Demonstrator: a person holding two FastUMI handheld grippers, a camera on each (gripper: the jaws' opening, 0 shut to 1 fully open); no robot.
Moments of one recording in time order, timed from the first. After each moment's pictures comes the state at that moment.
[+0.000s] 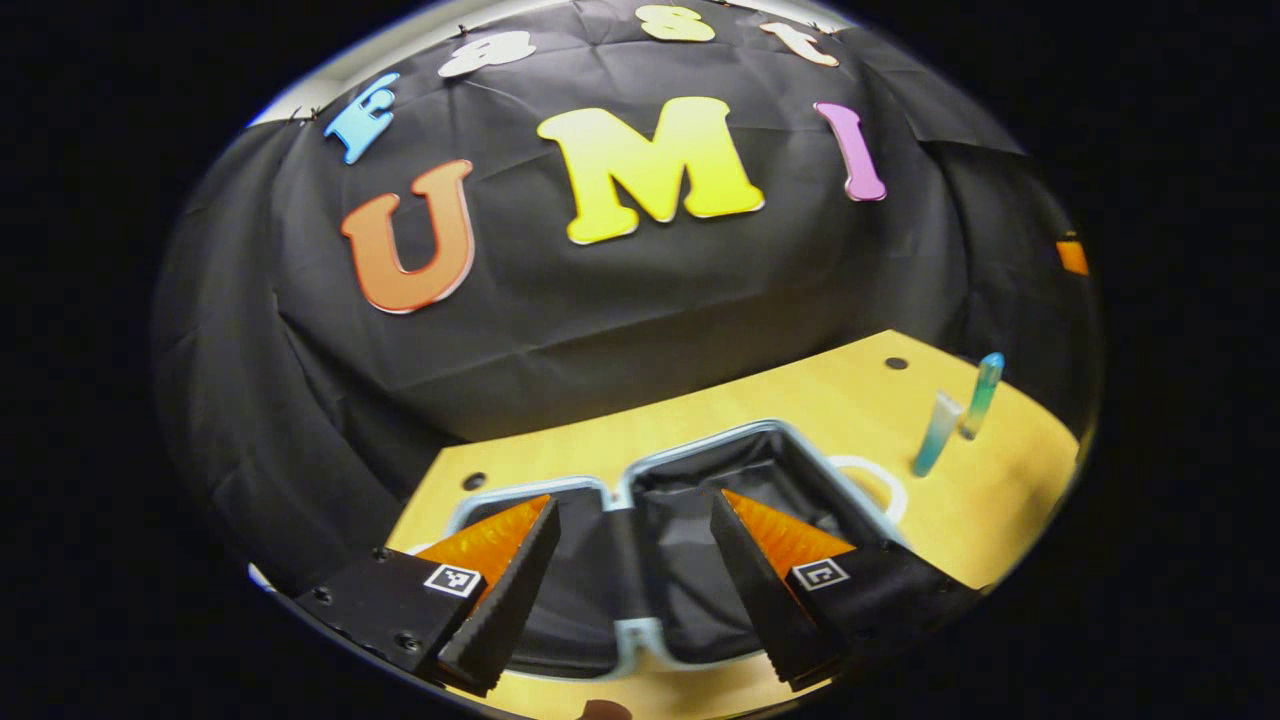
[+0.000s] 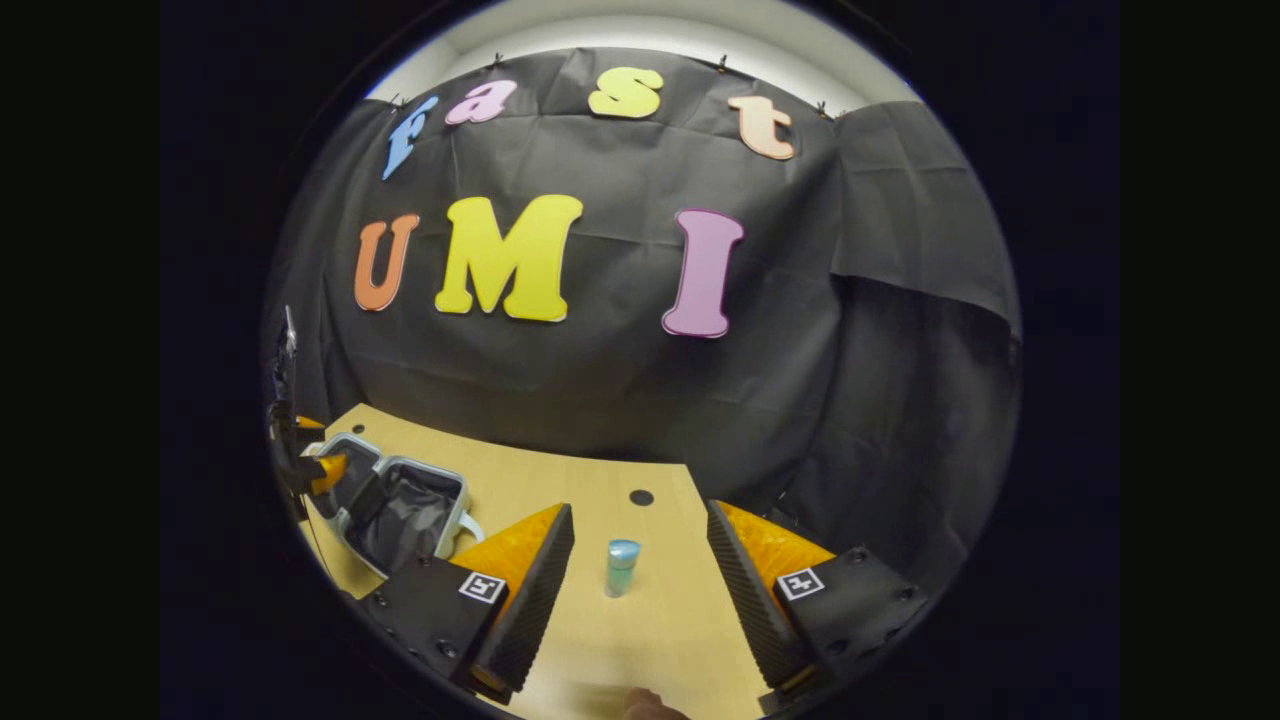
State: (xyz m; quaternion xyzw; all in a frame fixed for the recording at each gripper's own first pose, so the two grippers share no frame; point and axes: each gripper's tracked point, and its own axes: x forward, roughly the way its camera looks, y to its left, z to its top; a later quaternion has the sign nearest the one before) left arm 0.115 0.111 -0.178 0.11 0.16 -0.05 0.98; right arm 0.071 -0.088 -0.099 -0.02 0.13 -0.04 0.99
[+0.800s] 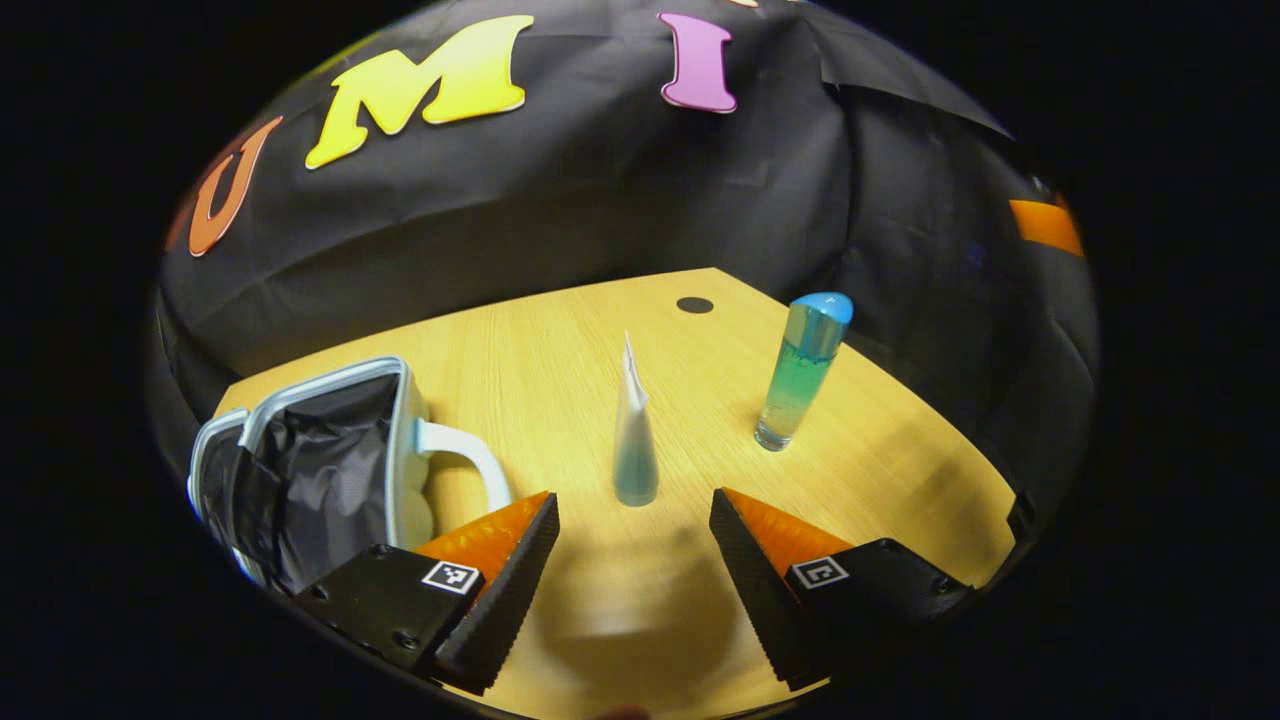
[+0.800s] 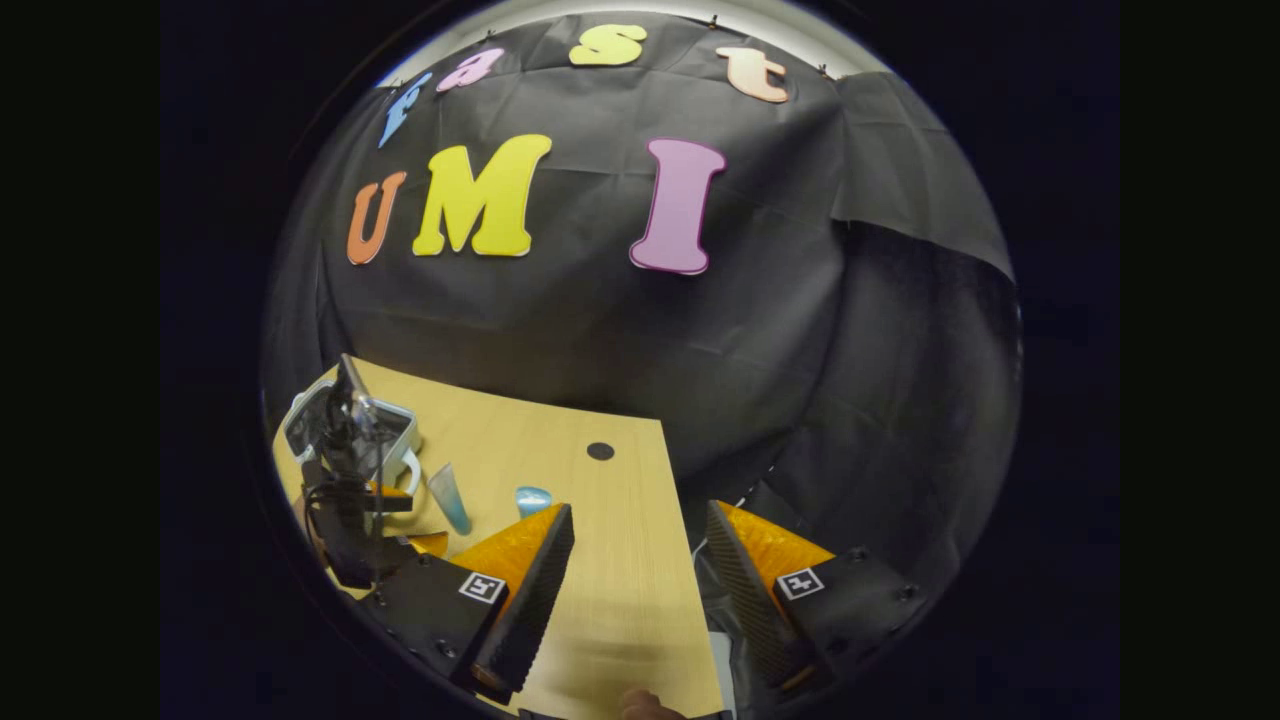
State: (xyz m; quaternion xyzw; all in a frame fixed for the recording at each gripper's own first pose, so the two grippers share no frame) left arm 0.141 -0.169 -0.324 0.06 0.28 -0.20 0.94; right arm 0.104 -0.177 -0.182 -0.04 0.20 -0.02 0.98
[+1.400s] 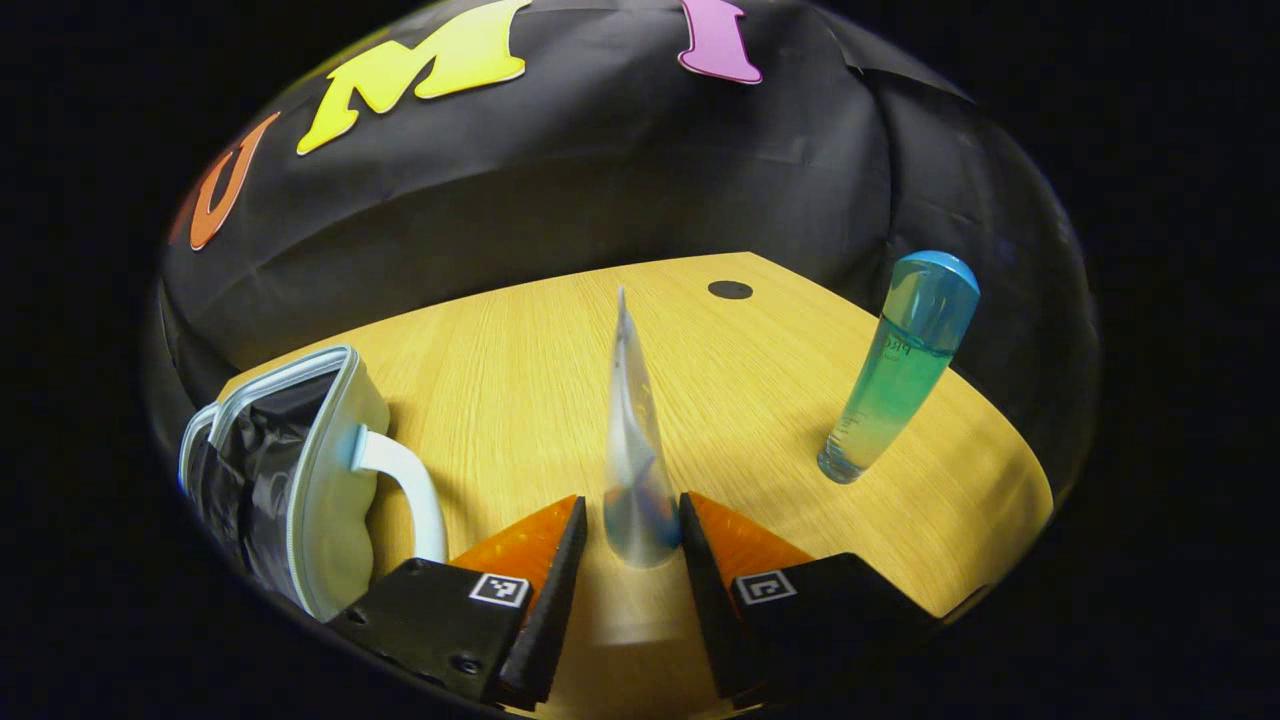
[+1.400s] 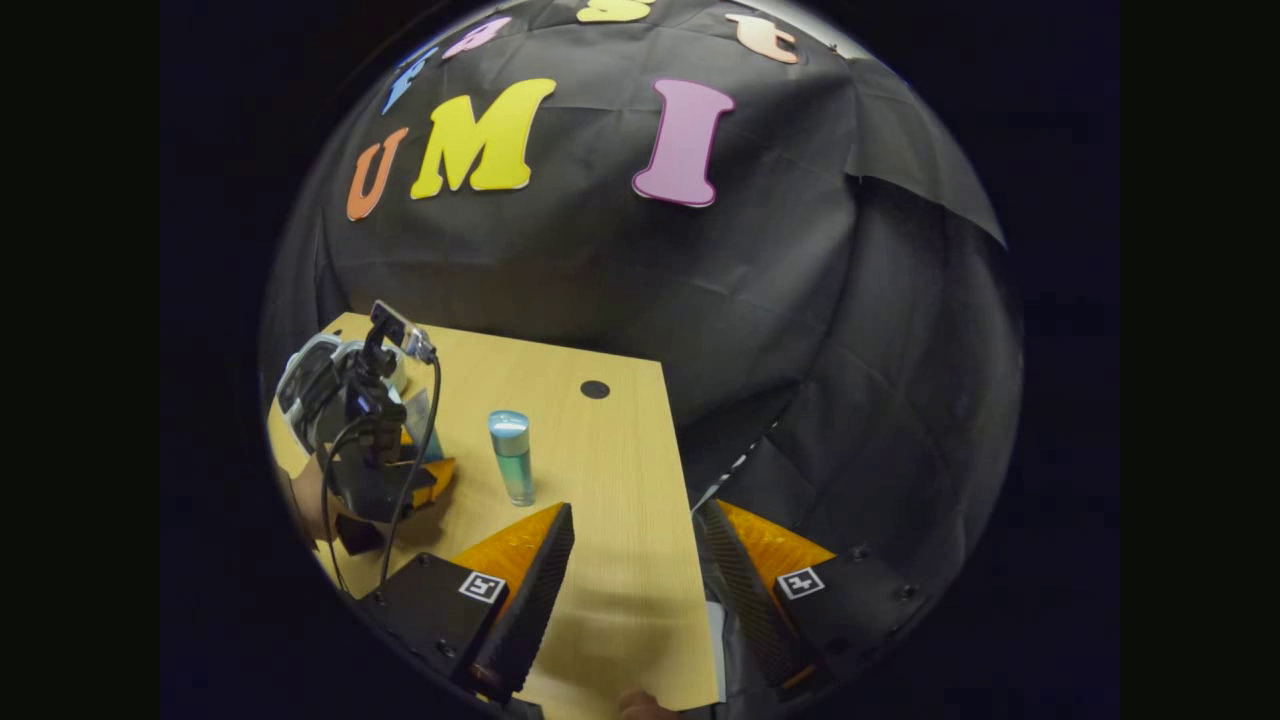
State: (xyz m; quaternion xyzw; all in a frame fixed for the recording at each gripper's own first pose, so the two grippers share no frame) left arm 0.199 -0.190 -0.361 0.06 0.27 -0.16 0.95; right arm 0.103 -0.190 -0.249 -0.06 0.26 -0.02 0.96
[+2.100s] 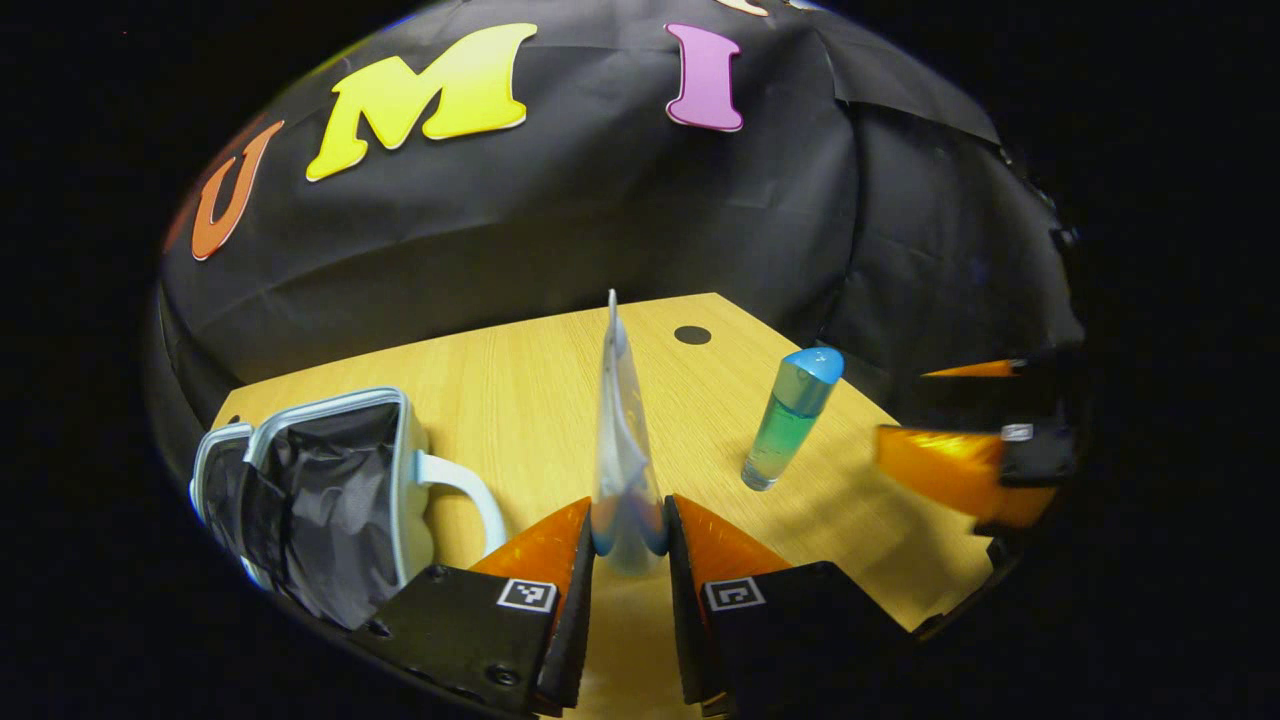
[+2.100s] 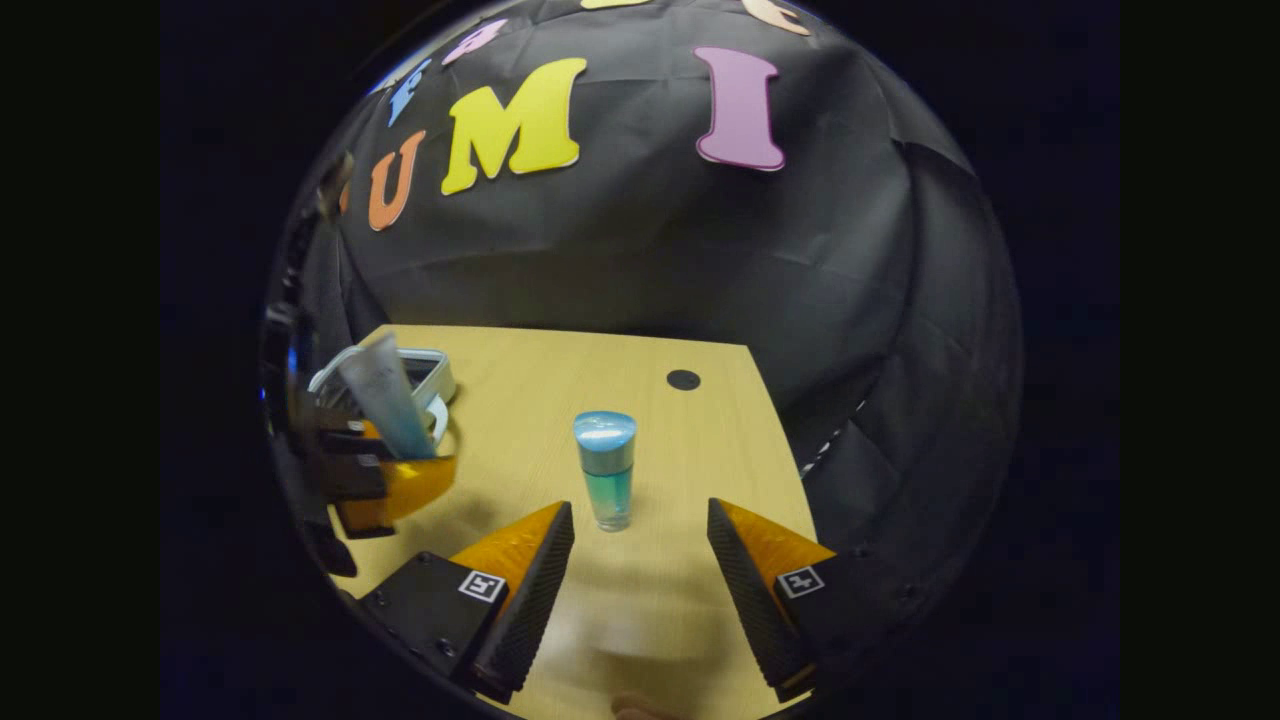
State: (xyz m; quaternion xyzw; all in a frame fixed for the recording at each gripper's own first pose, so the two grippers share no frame) left arm 0.132 -0.164 -0.272 0.05 0.26 -0.19 0.95; right arm 0.163 -0.086 -0.311 0.00 0.27 0.07 0.96
